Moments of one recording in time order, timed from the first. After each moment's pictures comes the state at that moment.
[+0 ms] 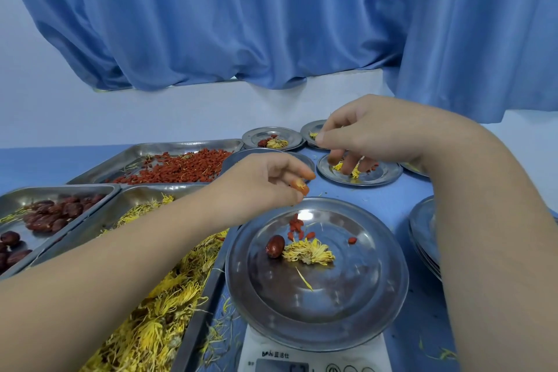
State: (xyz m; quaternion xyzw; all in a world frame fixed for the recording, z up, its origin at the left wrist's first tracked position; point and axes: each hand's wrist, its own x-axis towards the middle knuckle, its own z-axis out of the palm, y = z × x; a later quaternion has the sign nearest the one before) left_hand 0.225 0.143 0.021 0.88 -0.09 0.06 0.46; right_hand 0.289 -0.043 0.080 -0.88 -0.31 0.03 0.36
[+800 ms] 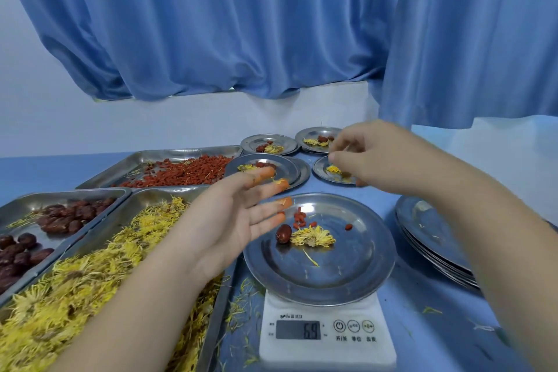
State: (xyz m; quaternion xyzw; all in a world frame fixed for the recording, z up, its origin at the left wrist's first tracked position) left_hand 0.154 0.150 0.010 0.56 0.02 0.02 0.83; right_hand 0.237 -0.058 0.064 -0.90 -0.29 -0.11 0.30
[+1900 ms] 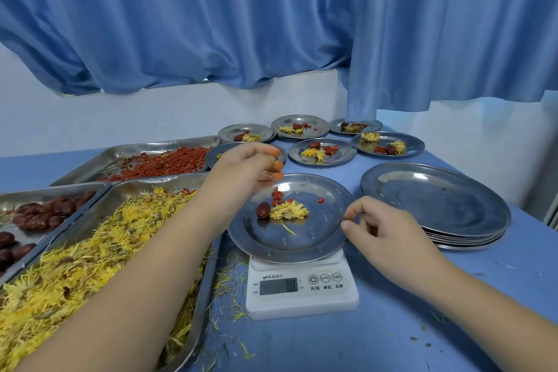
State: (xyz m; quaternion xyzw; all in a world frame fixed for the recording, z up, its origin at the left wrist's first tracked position) left_hand 0.168 0.120 0.018 0.76 -0.01 0.12 0.64; right_hand 0.170 -0.110 -0.055 -0.87 -0.23 -0.12 0.42
